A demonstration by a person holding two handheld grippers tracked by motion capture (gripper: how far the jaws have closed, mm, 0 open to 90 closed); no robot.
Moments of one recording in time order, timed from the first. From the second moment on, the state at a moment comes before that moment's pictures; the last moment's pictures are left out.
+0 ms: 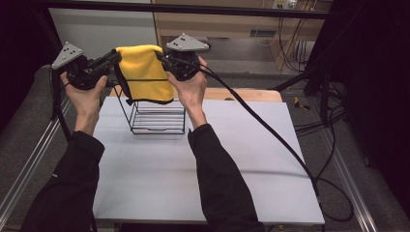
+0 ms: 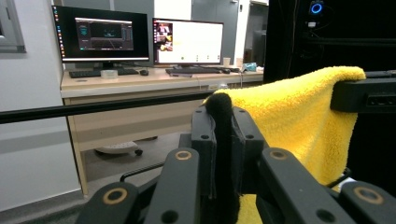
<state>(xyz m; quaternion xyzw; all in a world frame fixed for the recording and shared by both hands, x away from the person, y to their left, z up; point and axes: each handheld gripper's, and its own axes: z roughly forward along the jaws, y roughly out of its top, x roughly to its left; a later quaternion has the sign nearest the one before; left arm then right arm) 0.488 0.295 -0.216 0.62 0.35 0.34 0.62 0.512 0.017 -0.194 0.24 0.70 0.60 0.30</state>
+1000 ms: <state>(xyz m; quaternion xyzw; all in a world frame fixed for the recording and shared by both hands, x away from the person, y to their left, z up) 0.454 0.305 -0.221 0.66 0.34 0.32 0.59 0.480 0.014 -0.196 0.19 0.77 0.55 0.26</state>
